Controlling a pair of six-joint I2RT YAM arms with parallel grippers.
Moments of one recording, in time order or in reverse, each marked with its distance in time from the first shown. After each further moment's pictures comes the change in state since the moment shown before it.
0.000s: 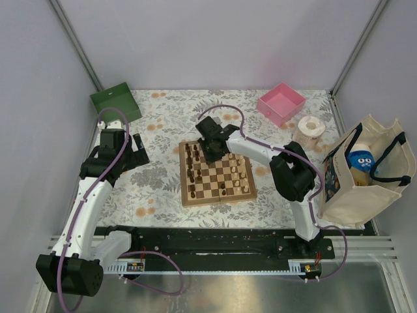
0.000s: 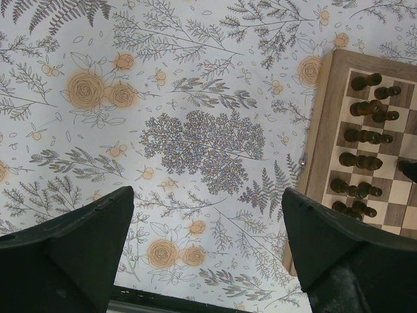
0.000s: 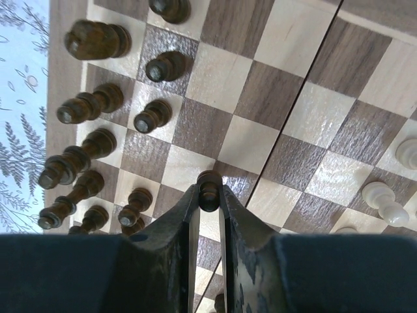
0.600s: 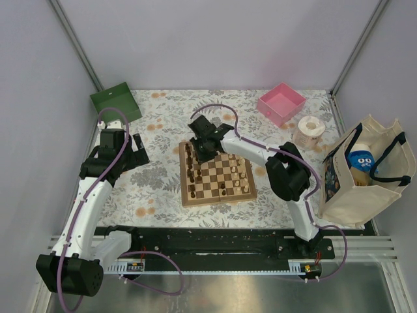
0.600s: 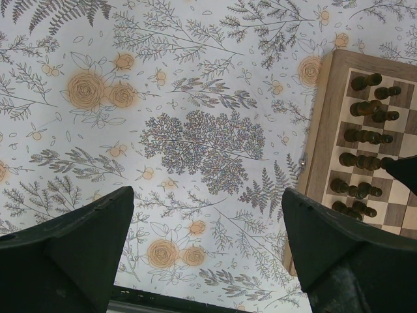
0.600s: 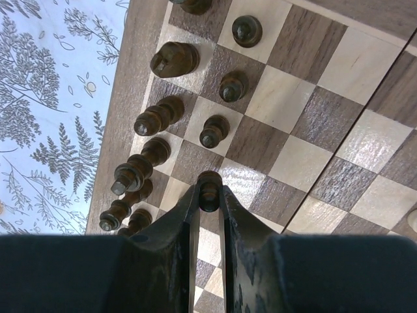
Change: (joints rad) left arm 0.000 0.000 0.000 0.000 0.001 0.000; right arm 0.035 0.037 0.098 -0.009 -0.052 0.007
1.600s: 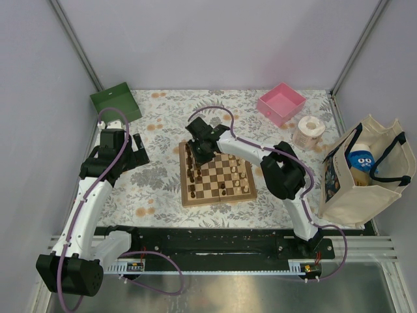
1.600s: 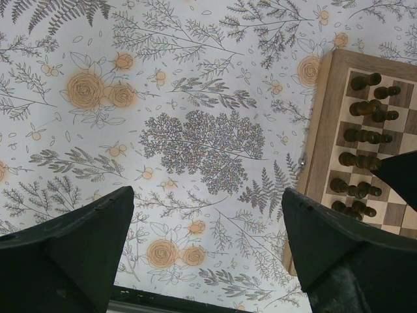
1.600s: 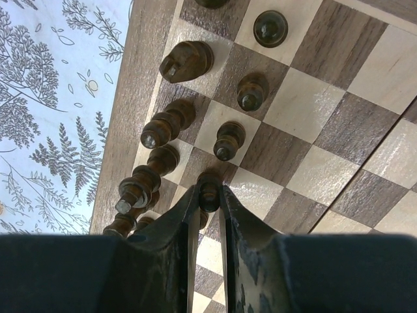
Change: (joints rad) left arm 0.000 0.000 0.000 0.000 0.002 0.000; right arm 0.011 0.058 0.041 -0.022 -0.027 0.008
